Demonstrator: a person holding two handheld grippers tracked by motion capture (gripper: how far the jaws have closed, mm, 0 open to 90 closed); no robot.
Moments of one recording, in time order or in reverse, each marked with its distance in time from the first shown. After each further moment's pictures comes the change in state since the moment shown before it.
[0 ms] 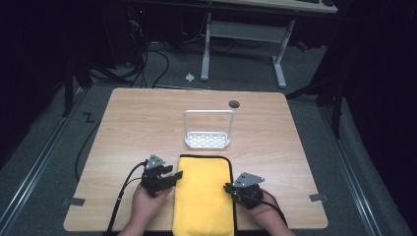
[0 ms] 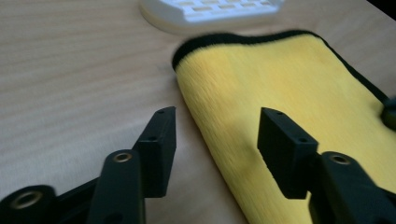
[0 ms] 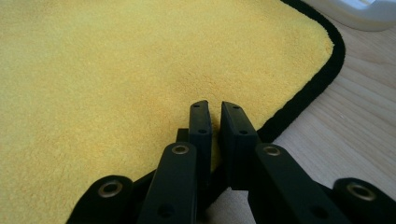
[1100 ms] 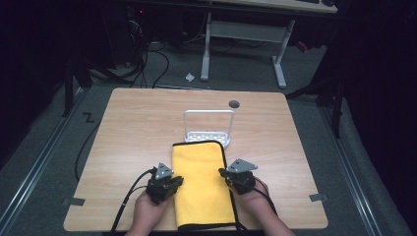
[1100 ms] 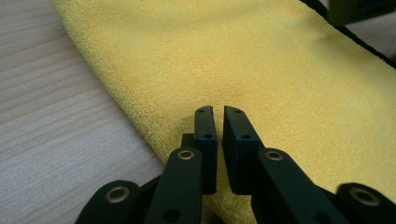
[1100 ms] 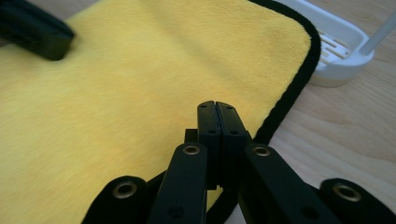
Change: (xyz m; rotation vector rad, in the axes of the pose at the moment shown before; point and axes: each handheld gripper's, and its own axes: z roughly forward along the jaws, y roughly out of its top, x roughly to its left) left arm -0.027 -0.021 -0.007 0.070 -0.013 0.137; right arm -0.014 0.035 0.023 -0.074 -0.092 0.039
